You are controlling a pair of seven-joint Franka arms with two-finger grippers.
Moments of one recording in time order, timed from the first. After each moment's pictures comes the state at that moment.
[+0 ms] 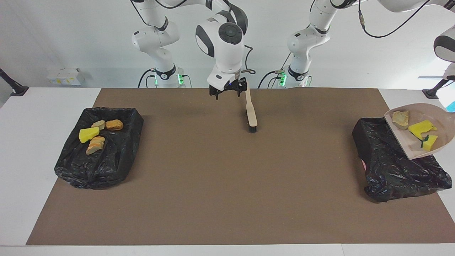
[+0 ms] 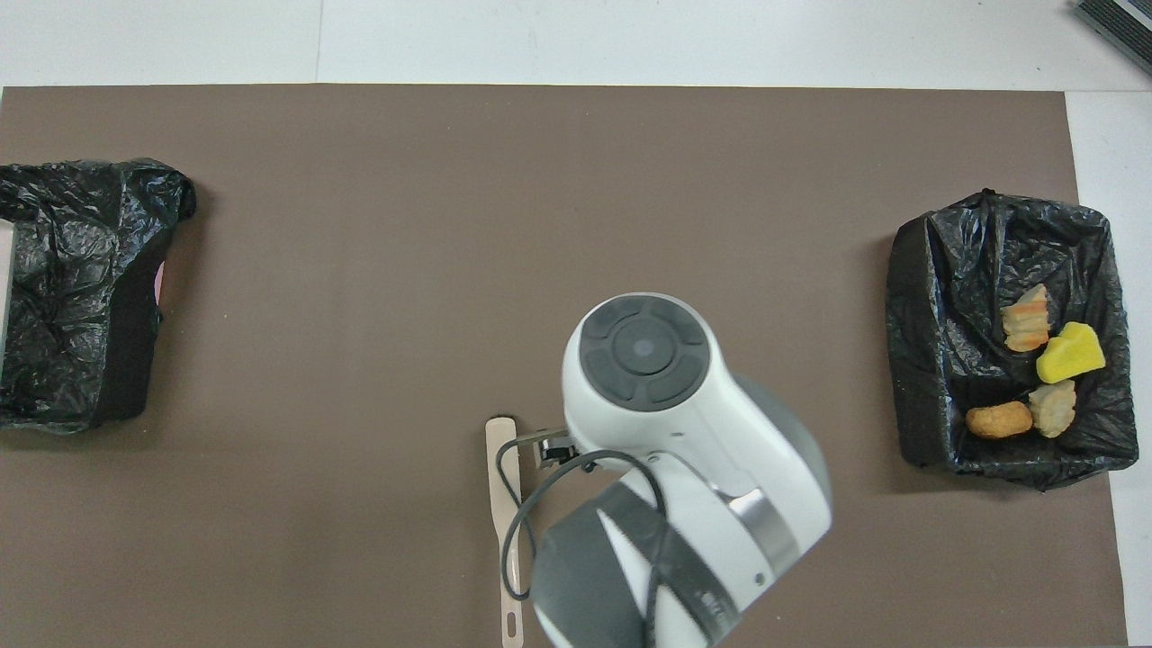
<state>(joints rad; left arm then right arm) 0.40 0.18 0.04 -1.60 0.55 2.11 1.91 0.44 0.12 0.16 -1.72 0.04 1.69 0.43</state>
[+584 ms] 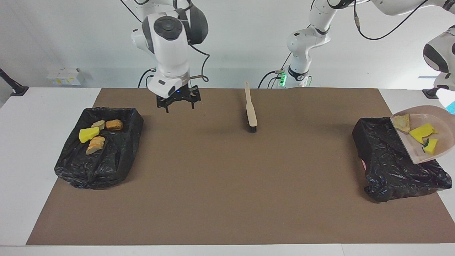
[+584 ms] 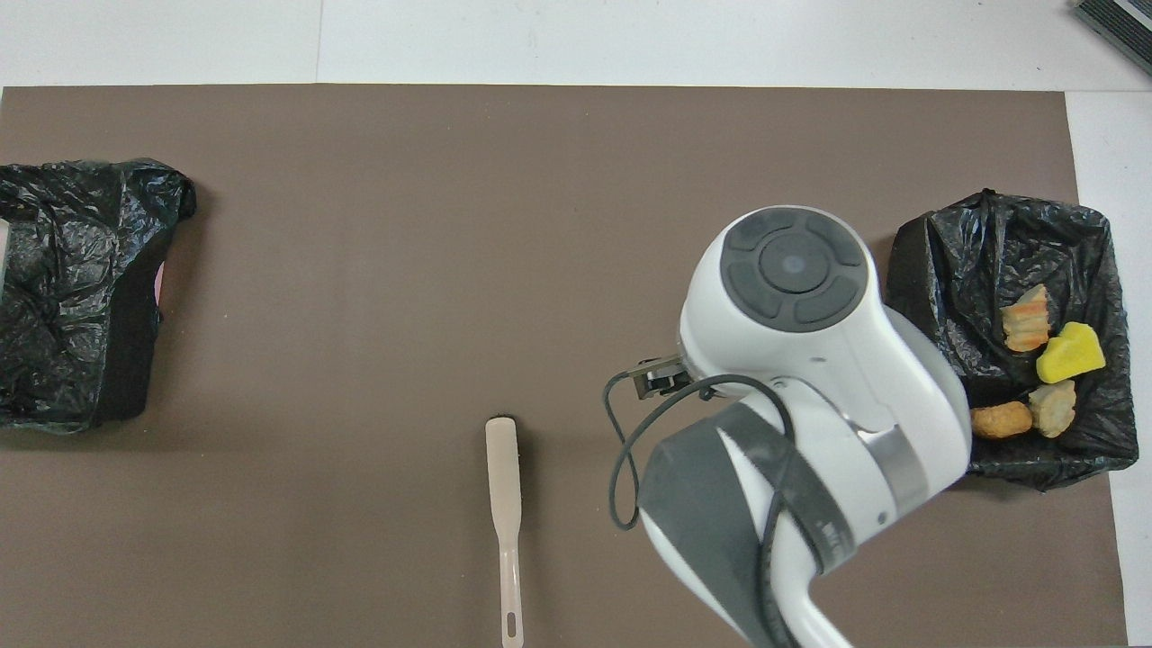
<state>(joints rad) 0.32 0.18 0.04 -1.63 0.81 2.10 1.72 0.14 0.10 0.15 -1.62 -0.07 1.61 0.04</state>
